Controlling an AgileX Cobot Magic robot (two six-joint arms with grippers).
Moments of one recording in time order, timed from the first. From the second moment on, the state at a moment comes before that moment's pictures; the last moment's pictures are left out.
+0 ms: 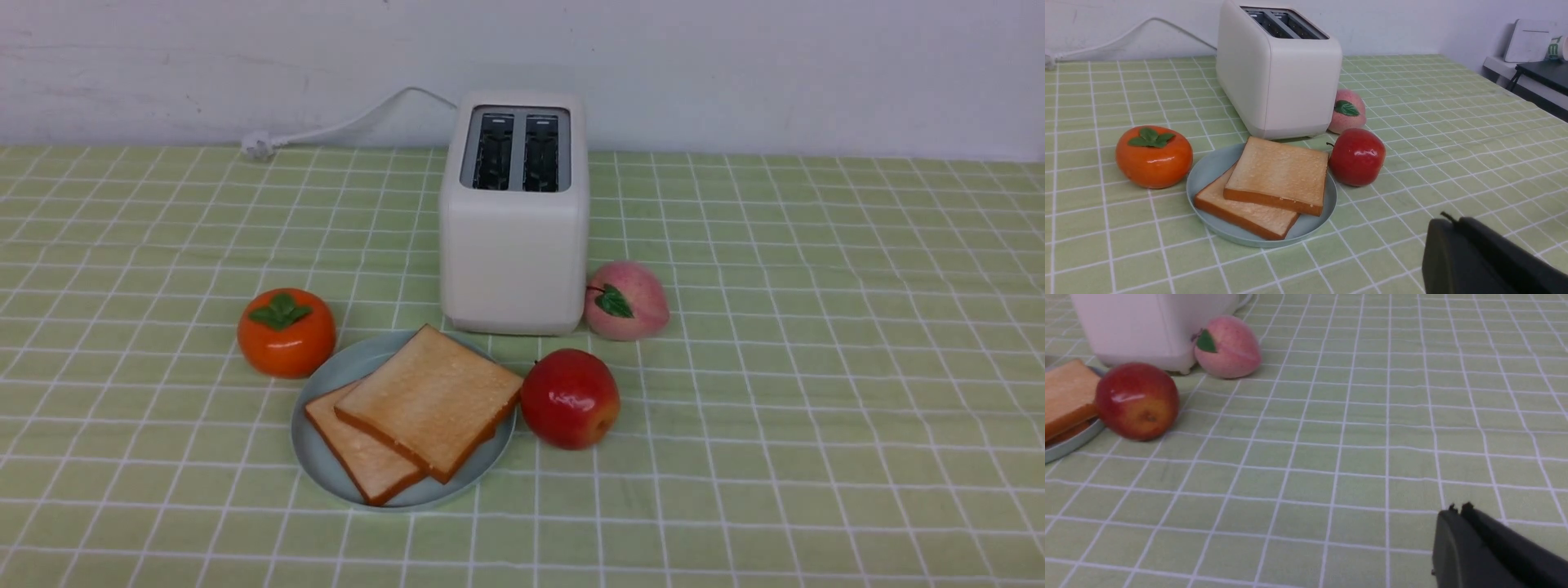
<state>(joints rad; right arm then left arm) 0.11 0.03 -0.09 0.08 0.42 0.03 -0.29 -0.01 -0.36 -0.38 0.62 0.15</state>
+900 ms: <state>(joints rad) 0.10 -0.01 0.02 0.07 0.39 0.07 -0.29 -0.01 -0.36 -0.38 0.63 0.15</state>
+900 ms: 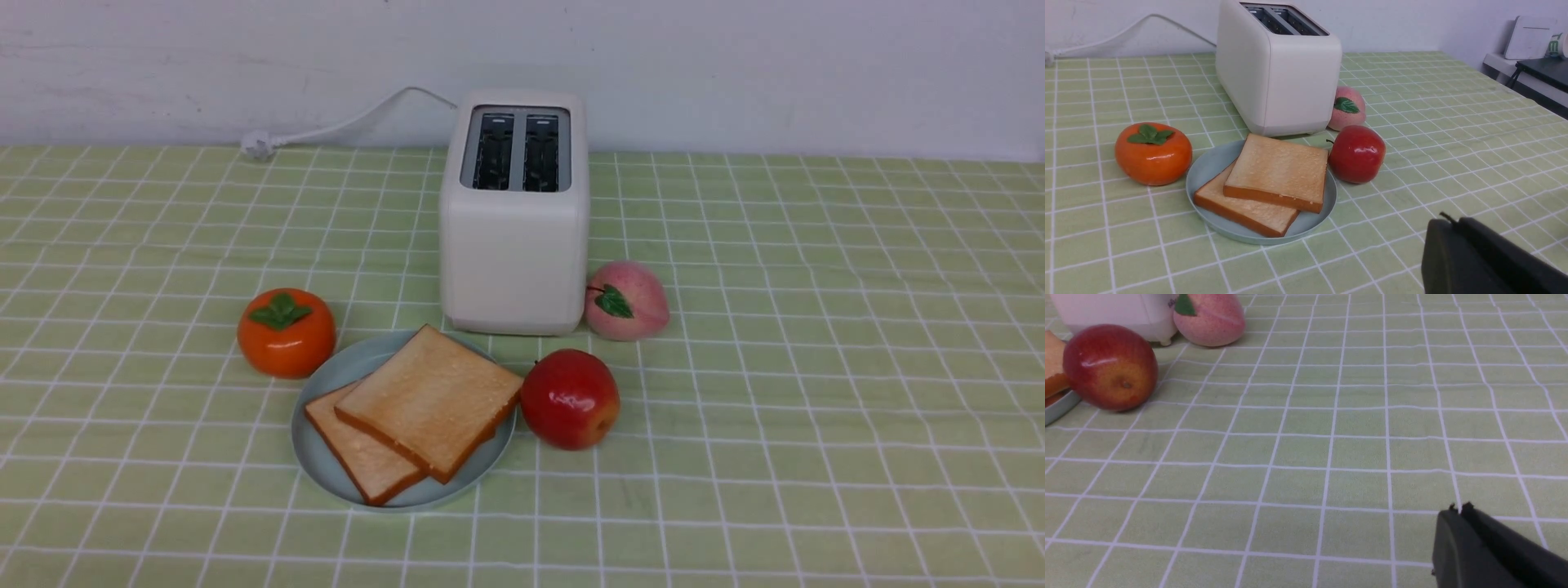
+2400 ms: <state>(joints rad) 0.10 -0.01 0.02 0.07 0.39 0.07 0.01 -0.01 0.03 -0.10 0.39 -0.23</state>
